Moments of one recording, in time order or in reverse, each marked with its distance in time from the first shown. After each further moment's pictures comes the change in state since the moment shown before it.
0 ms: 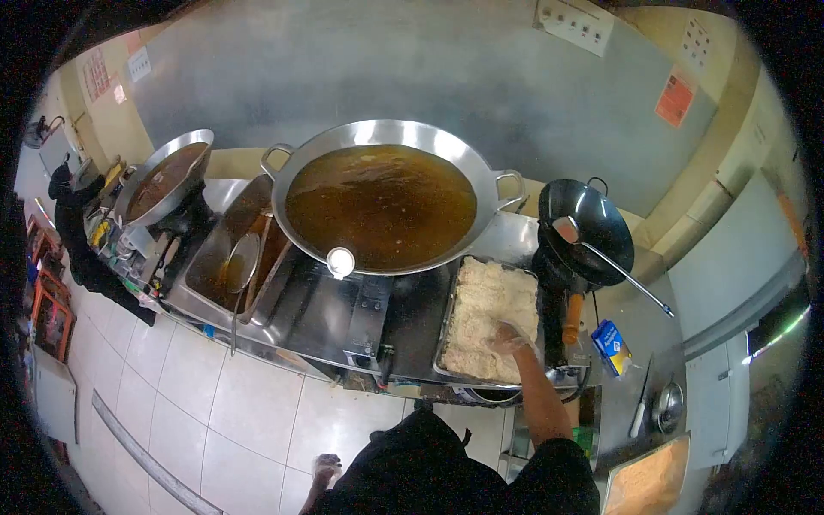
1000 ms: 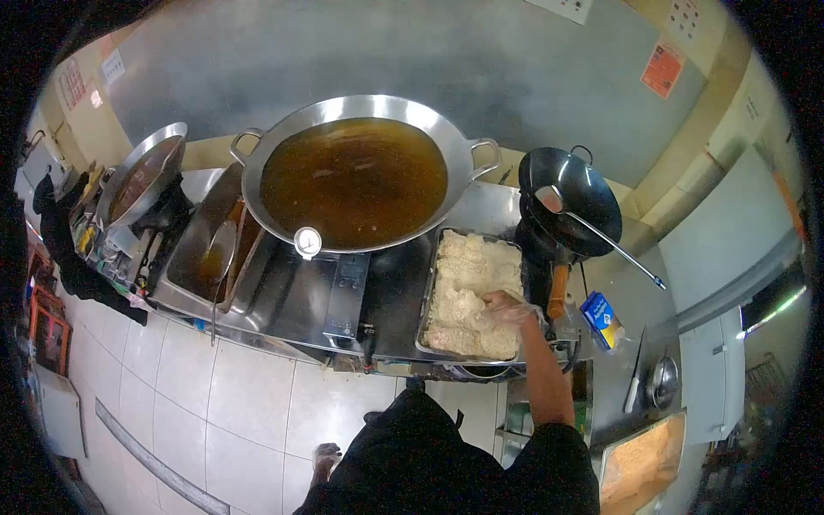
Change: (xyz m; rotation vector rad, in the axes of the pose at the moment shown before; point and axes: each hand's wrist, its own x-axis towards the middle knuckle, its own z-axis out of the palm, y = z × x) left_hand -0.022 -0.008 0.019 -0.147 -0.079 0.049; right_hand -0.068 -0.065 -0.103 0.455 -0.120 -0.093
